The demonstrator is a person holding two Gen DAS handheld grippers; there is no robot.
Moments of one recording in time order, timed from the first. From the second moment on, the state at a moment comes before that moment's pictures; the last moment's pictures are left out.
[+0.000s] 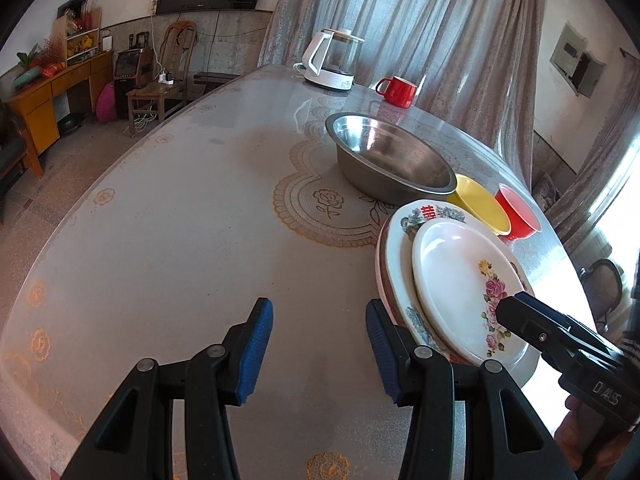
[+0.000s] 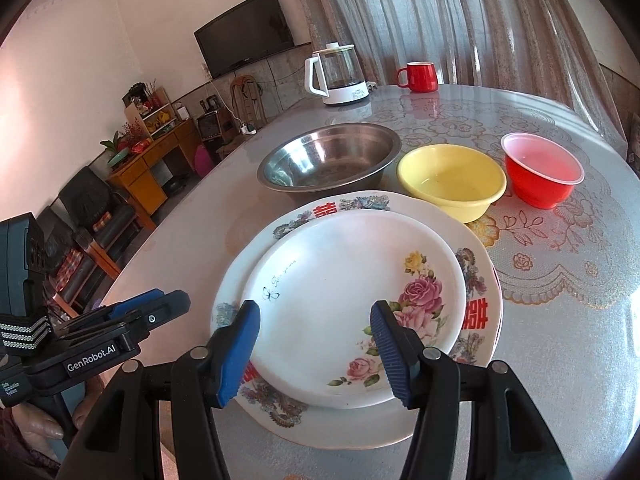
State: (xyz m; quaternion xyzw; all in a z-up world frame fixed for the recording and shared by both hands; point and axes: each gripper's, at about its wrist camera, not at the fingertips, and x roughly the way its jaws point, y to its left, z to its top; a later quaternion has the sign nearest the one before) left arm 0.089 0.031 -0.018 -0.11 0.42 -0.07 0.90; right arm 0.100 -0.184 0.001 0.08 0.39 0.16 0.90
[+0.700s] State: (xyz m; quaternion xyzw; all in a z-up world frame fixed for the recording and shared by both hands) left arm 0.135 0.058 -0.011 -0.17 0.41 -0.09 0.89; right arm 0.163 -0.190 0.013 0.13 0.39 0.17 0.89
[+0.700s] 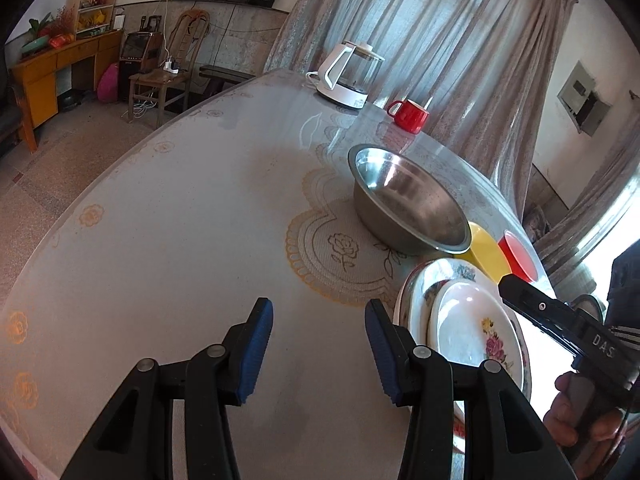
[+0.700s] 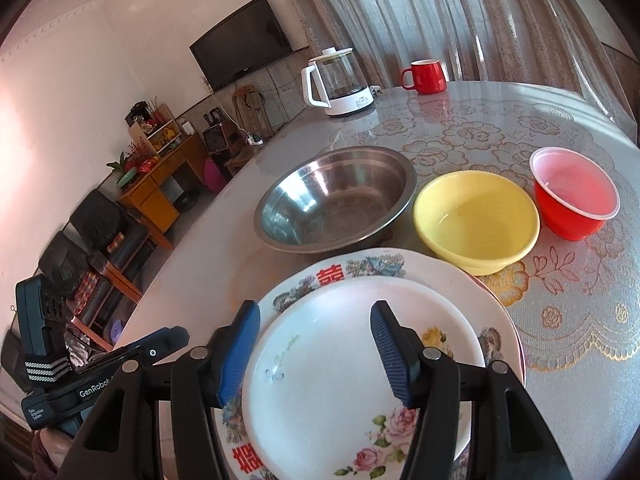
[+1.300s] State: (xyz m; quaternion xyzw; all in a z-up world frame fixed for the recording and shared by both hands) left arm 0.241 0.047 -0.006 -0.23 0.40 -0.11 0.88; right arm 0.275 -0.202 -0.002 0.14 0.42 0.10 0.89
